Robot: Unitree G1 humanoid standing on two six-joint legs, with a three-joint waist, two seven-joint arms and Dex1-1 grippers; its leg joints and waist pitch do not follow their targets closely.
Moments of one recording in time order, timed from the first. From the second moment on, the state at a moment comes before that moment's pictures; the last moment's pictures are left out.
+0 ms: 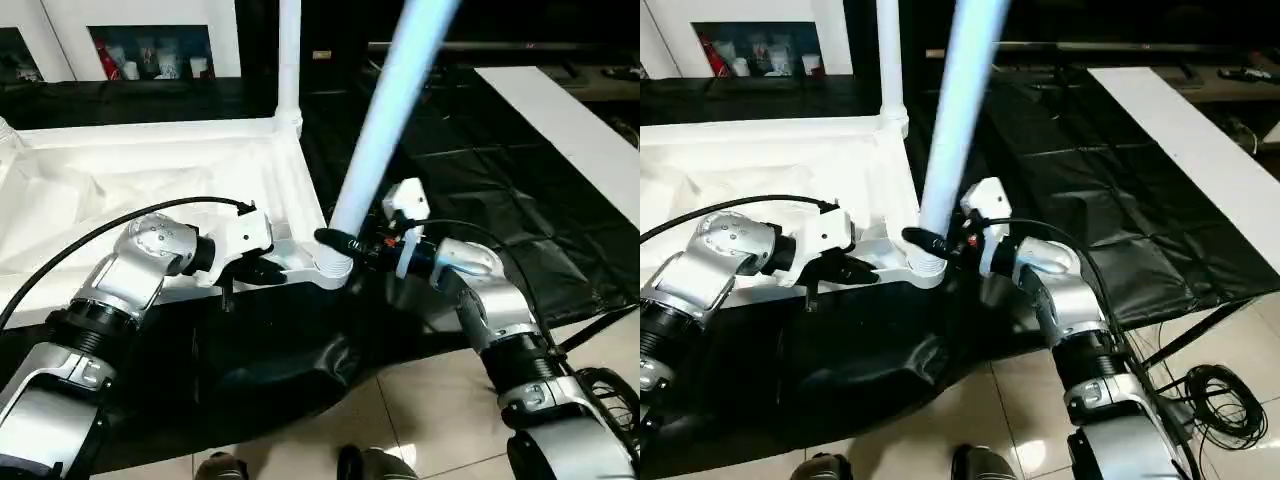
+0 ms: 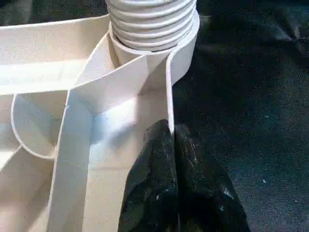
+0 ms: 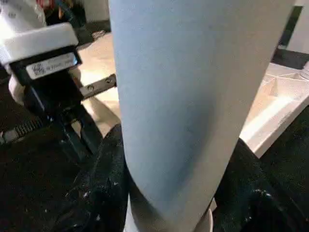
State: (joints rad) left arm -0.70 0.55 -0.32 0.52 0.06 0.13 -1.22; right arm -0.63 -0.18 0.13 0.56 0.22 0.05 0.93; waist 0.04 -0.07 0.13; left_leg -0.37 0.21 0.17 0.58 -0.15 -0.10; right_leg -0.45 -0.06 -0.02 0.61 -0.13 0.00
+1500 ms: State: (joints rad) left arm -0.76 0.32 -0.34 0.49 0.20 0.56 -0.85; right arm -0.77 0.01 0.03 0.81 0.15 0.06 0.30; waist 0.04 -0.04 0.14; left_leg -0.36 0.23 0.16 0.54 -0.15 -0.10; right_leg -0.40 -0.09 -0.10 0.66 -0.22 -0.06
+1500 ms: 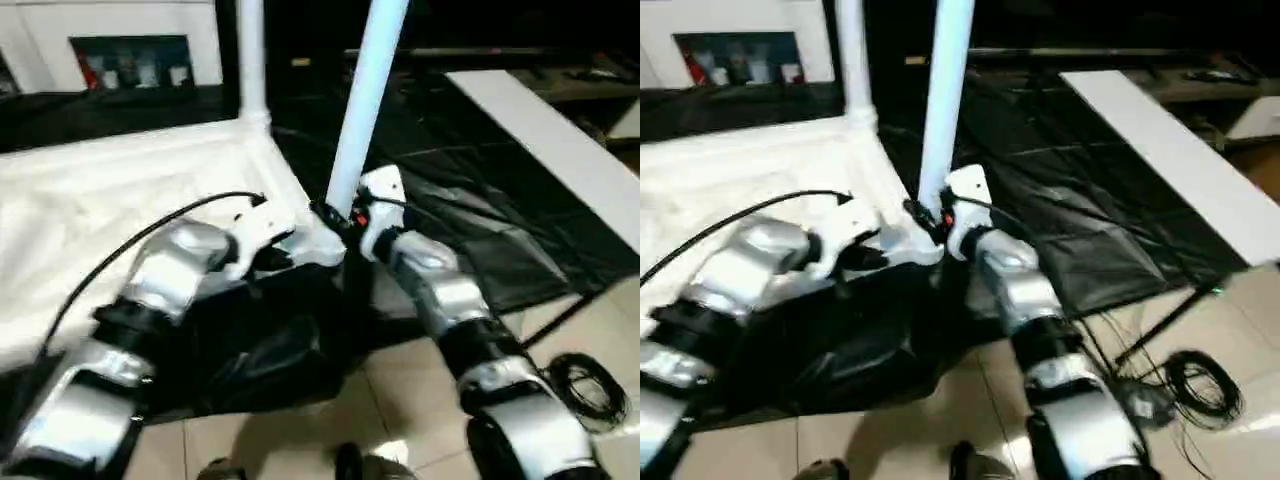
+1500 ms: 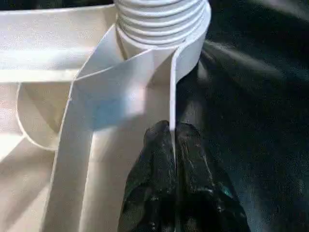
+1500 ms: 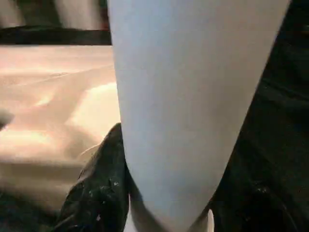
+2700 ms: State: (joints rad) left arm -0.78 0.31 -0.32 0.51 0.19 0.50 -0.80; right arm -0.85 0.03 -0.03 0.96 0.13 -0.02 0.34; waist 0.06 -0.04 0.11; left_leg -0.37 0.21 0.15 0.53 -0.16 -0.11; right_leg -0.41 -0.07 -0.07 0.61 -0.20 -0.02
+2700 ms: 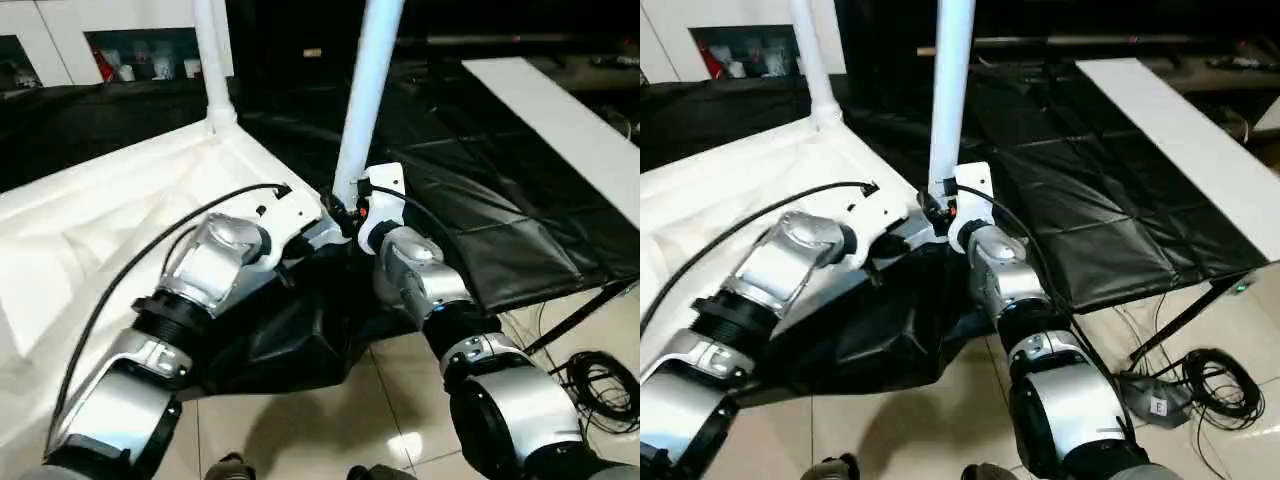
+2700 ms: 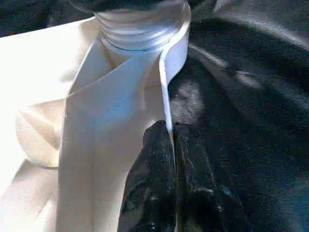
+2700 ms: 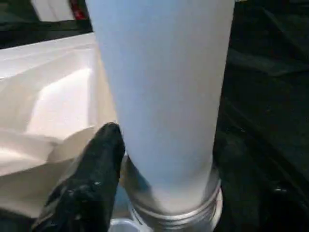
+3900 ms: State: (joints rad) left arm -0.79 0.52 -0.35 0.69 0.25 -0.10 -0.87; right arm -0.54 -0.27 0.12 0.40 0.20 0.12 0.92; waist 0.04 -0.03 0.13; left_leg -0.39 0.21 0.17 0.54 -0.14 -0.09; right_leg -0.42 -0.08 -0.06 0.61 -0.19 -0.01
